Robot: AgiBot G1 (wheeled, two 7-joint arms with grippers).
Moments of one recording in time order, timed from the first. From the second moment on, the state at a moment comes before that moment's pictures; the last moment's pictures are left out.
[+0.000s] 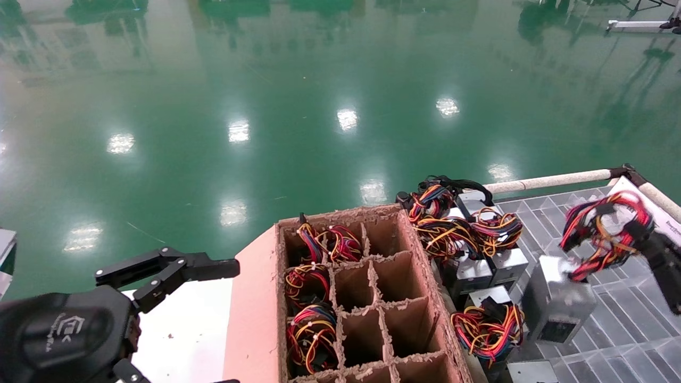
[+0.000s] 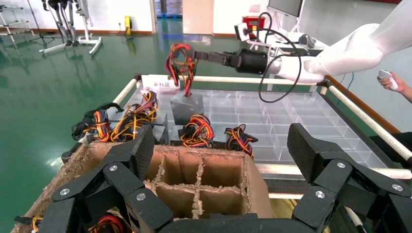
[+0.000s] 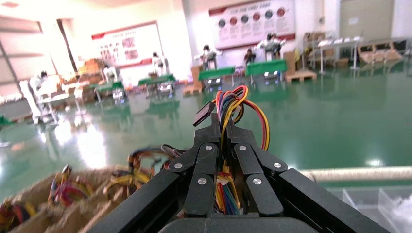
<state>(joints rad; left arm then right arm) -1.10 0.57 0.38 -1.25 0.65 1.45 -0.13 0.89 -0.76 0.00 0.13 -0.39 -1.56 -0.52</state>
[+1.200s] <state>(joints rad) -1.10 0.57 0.38 -1.25 0.65 1.45 -0.13 0.98 -0.83 -0.04 0.06 -0.45 -1.55 -0.54</state>
